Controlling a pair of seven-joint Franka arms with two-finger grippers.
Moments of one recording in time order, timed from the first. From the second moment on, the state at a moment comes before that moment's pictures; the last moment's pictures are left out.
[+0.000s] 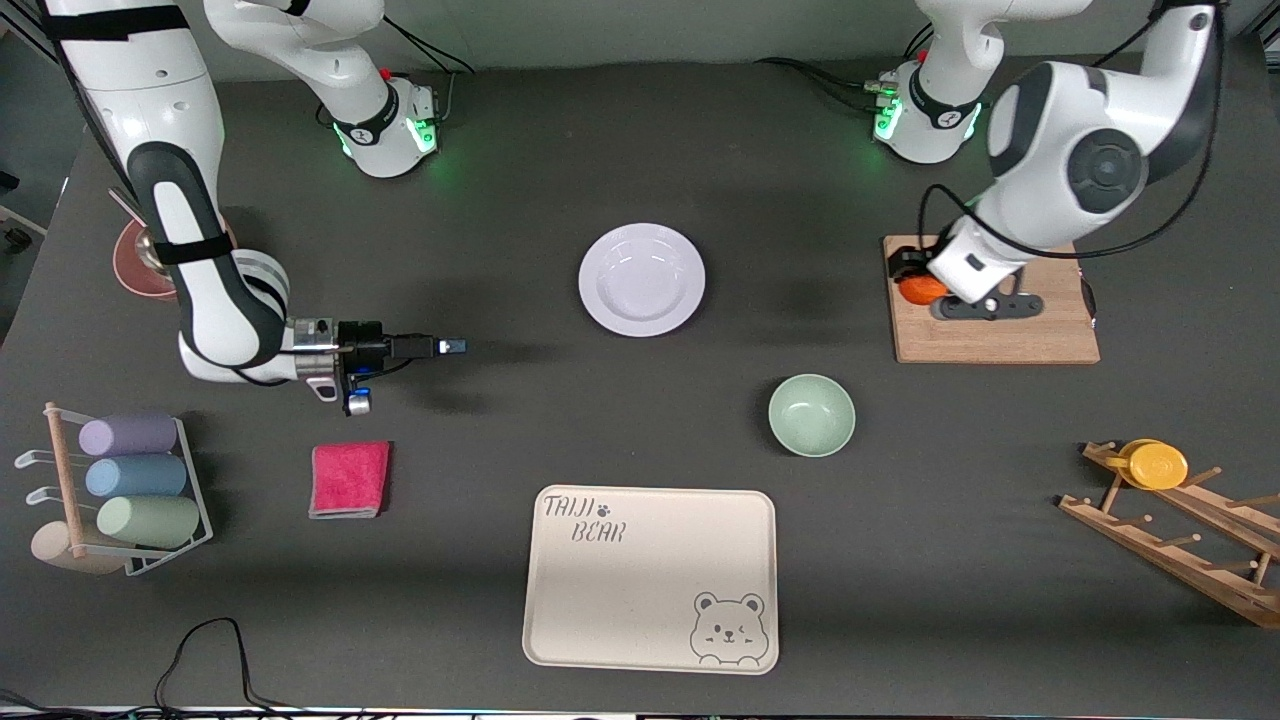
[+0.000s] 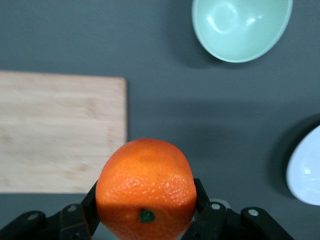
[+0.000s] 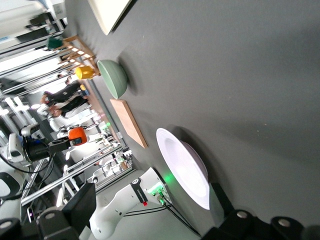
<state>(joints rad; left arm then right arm) -0.13 -0.12 -0.18 -2.29 -0.18 1.98 -0.31 0.15 0.39 -0.15 -2.22 1.29 1.79 -0.60</state>
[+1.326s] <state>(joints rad) -0.78 0.46 -0.24 -2.02 0.06 2.53 -1.60 0.36 0.37 -0.14 -2.56 1.84 1.90 -1.27</state>
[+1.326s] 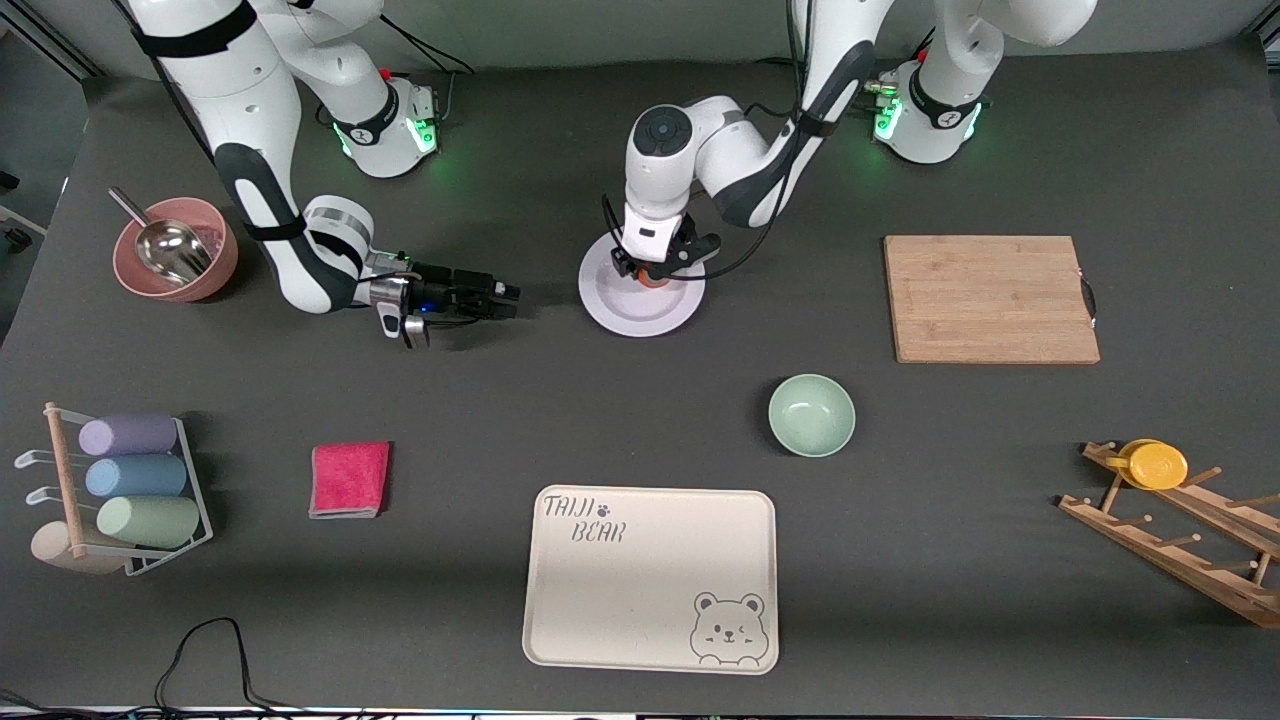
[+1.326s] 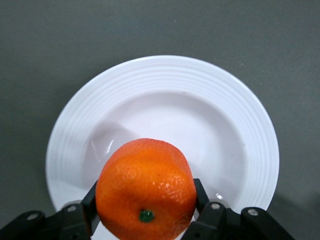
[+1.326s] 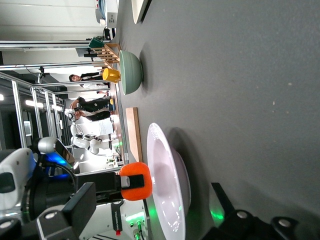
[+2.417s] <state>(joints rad) -0.60 0.30 -0.21 -1.82 0.12 2.00 -1.13 0.57 0.38 -0.14 -2.57 2.12 2.02 -1.30</state>
